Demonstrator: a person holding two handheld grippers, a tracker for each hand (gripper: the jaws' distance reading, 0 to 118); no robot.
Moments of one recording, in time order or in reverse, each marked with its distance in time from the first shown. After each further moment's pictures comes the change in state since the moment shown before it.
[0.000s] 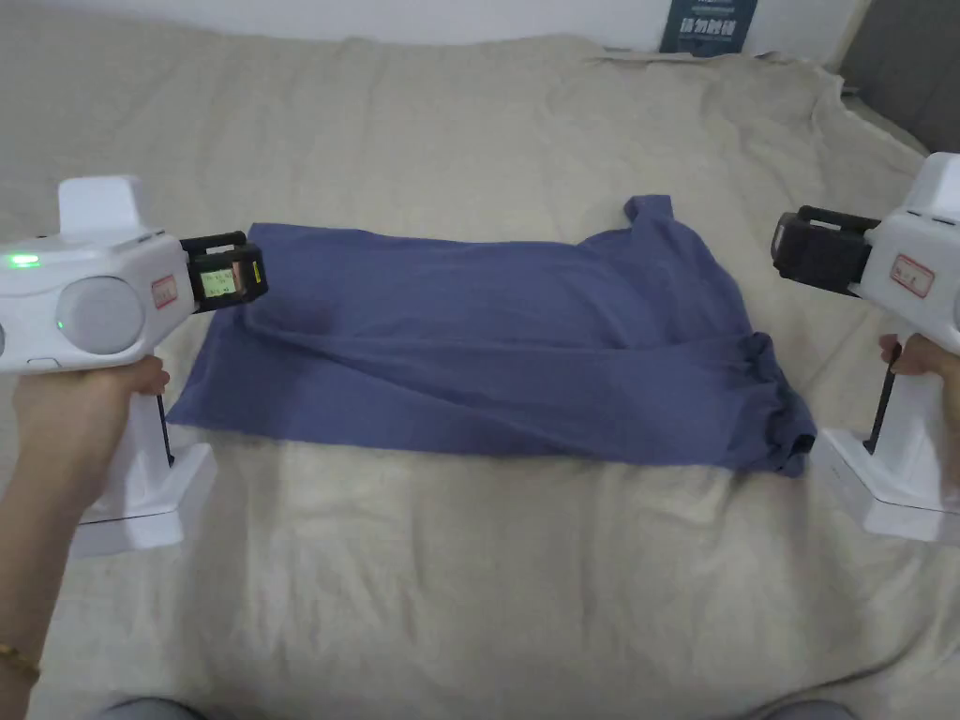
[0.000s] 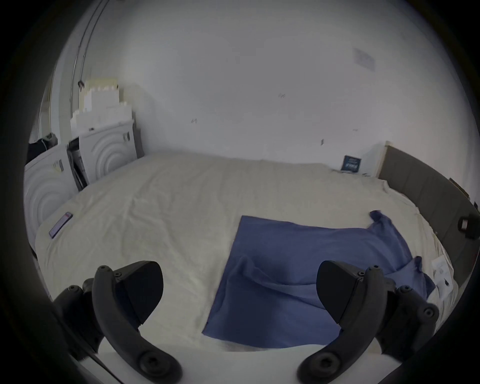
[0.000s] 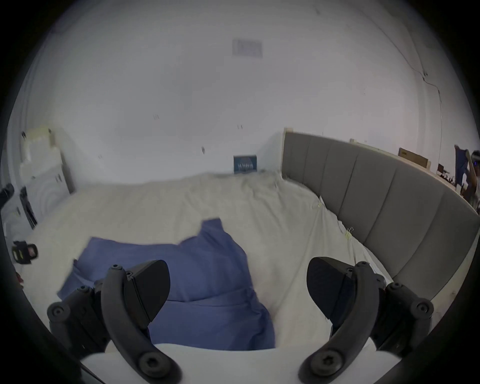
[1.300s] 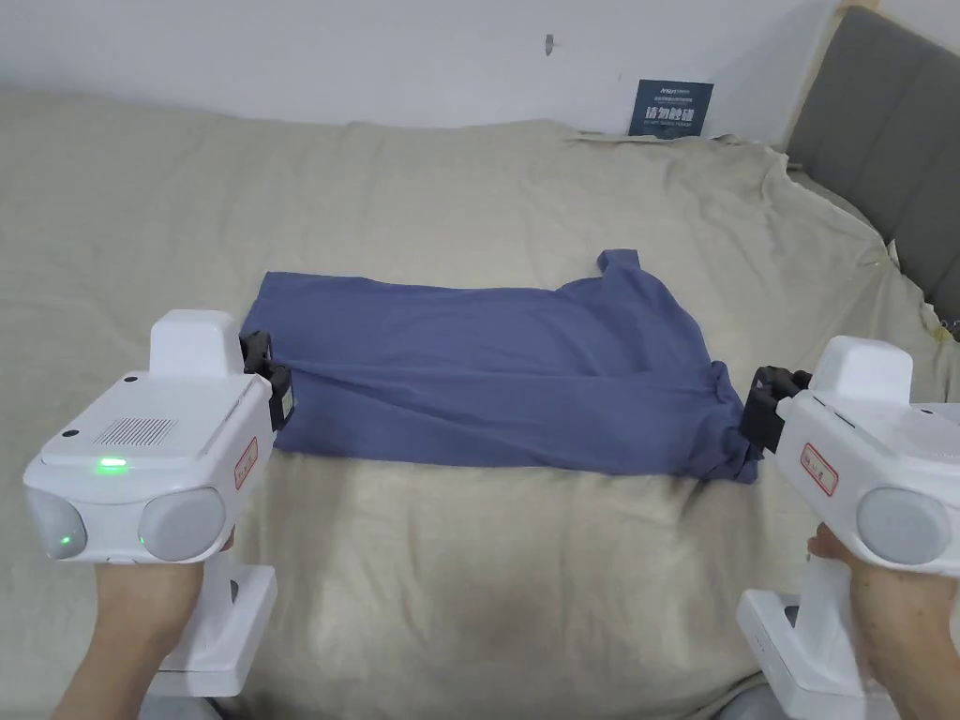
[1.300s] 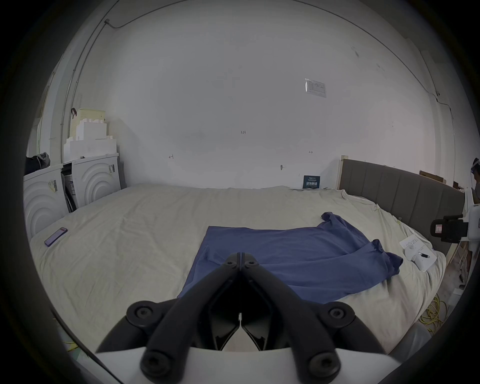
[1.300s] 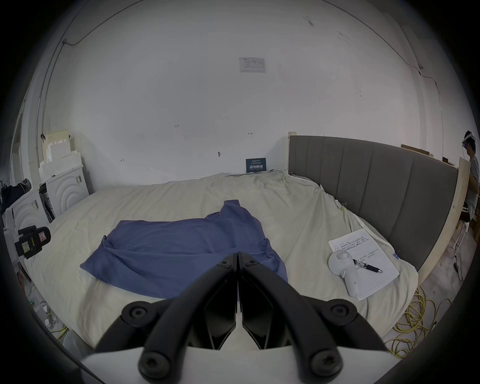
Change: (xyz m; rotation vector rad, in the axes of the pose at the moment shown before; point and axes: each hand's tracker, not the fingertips) left arm 0.028 -0.071 0.112 0.196 -0.131 -0.072; right arm -0.018 -0.086 0.091 0.000 0.040 -0.008
